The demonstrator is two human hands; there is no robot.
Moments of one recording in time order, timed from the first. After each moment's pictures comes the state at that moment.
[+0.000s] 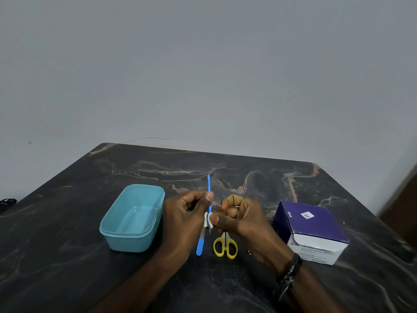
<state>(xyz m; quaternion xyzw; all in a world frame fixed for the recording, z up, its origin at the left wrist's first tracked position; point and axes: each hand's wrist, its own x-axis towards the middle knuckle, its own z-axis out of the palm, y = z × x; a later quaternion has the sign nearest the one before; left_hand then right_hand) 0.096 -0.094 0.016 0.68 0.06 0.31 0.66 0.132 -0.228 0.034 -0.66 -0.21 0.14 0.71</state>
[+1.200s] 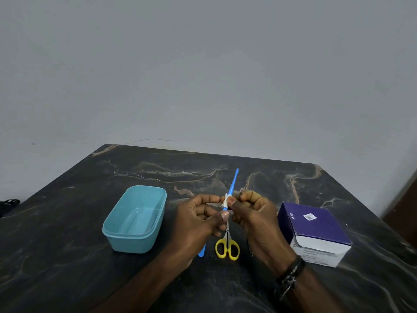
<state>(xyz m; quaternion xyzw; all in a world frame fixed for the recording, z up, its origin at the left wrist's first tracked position) 0.091 -0.099 0.021 0.65 0.01 0.15 0.74 0.136 -0.227 0.034 -0.60 -0.11 0.04 0.79</state>
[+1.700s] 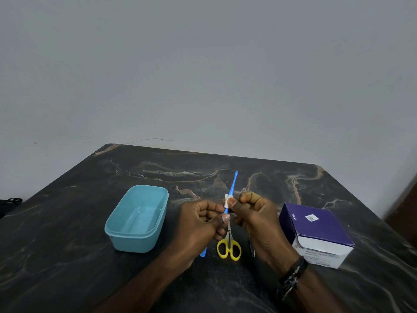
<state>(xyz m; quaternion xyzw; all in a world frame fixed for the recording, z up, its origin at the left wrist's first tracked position) 0.093 -0.097 0.017 0.68 0.01 0.13 0.72 0.138 -0.230 0.032 -0.64 -0.11 0.04 0.76</state>
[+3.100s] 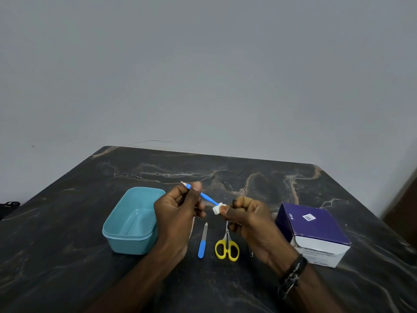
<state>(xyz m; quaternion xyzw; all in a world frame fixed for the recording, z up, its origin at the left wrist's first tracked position) 0.096 -0.089 0.033 0.54 0.08 0.30 0.78 0.135 -0.232 0.038 -0.62 -0.12 0.15 0.76</state>
